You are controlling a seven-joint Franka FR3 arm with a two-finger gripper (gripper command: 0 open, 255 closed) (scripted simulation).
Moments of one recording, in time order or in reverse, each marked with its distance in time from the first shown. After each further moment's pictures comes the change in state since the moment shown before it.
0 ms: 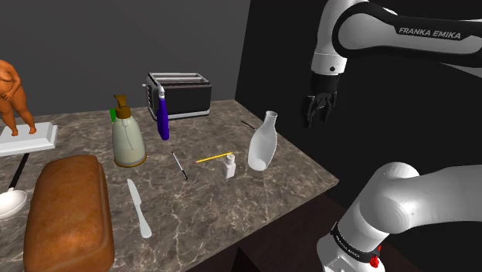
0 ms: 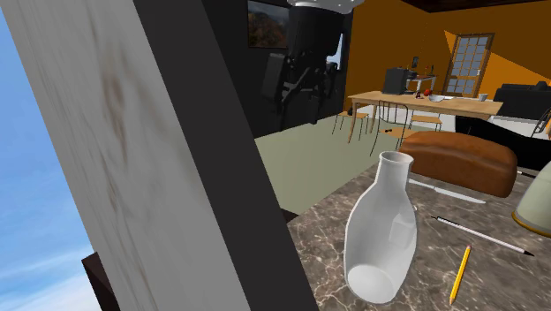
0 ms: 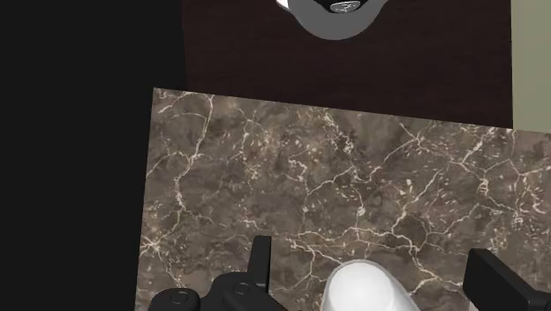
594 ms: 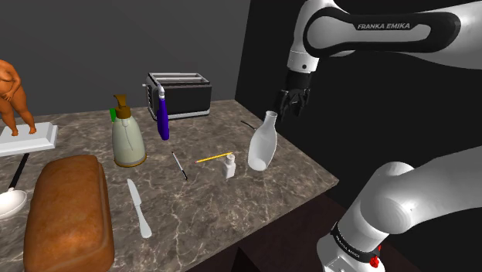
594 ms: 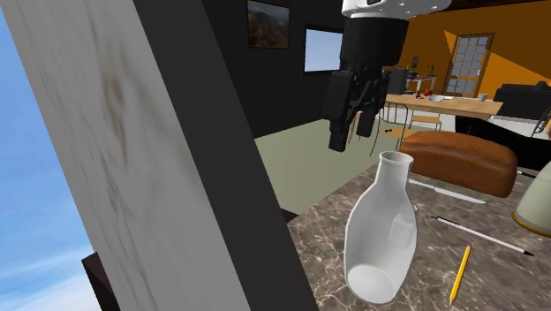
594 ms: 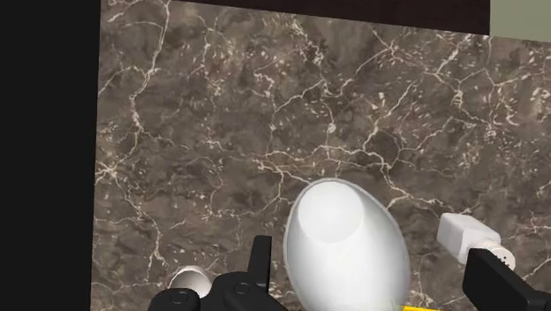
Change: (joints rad) arm 0.019 0.212 -0.002 0.086 0.055 0.203 0.015
